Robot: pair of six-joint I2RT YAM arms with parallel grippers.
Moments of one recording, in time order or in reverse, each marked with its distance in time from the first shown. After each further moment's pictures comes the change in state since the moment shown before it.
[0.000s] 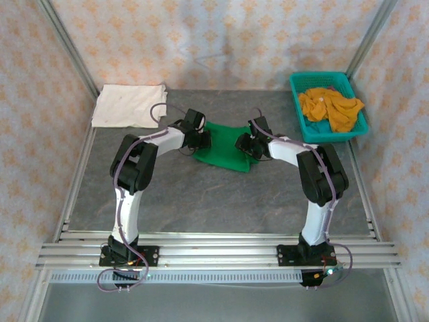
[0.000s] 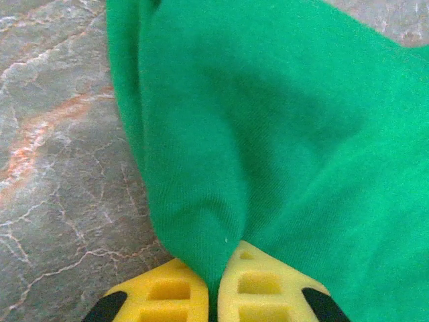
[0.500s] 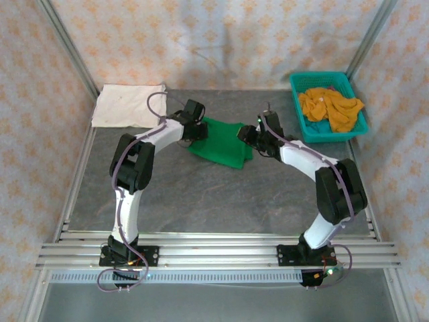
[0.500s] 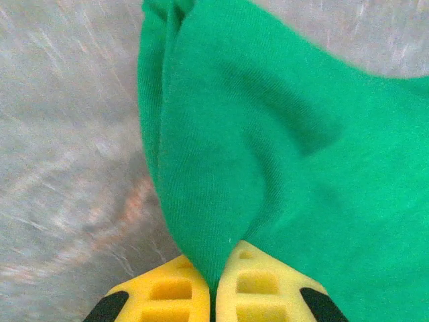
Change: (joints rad) left arm 0.016 0.000 0.179 -0.195 -0.199 0.055; right arm -0.014 -0.233 -0.091 0.083 -0.037 -0.053
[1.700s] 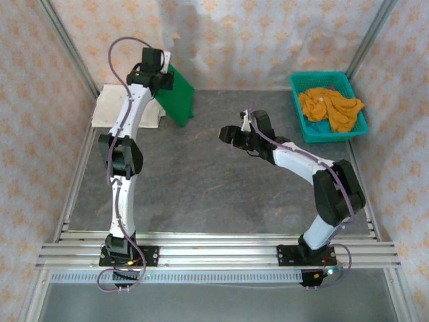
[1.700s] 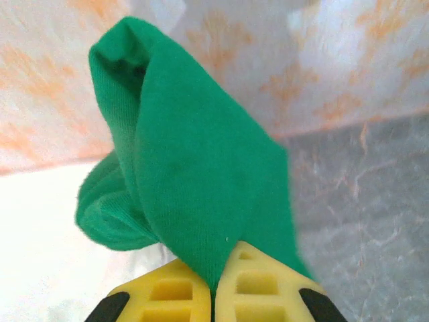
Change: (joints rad) left arm 0.290 0.215 0.855 -0.302 -0.004 0.524; right arm 0.099 0.001 0.026 0.101 -0.198 -0.043
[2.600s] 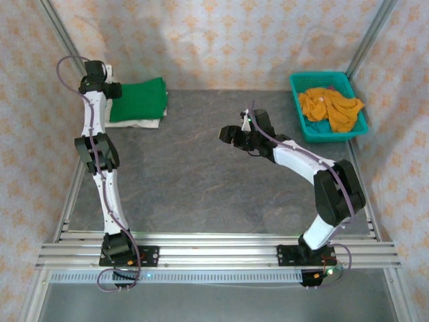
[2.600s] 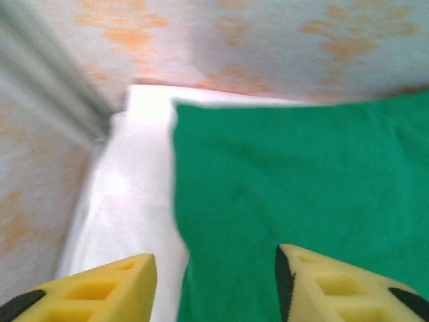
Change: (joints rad) left arm 0.384 0.245 0.140 -0.002 0.003 0.052; right arm 0.000 0.000 0.047 -0.098 0.006 0.014
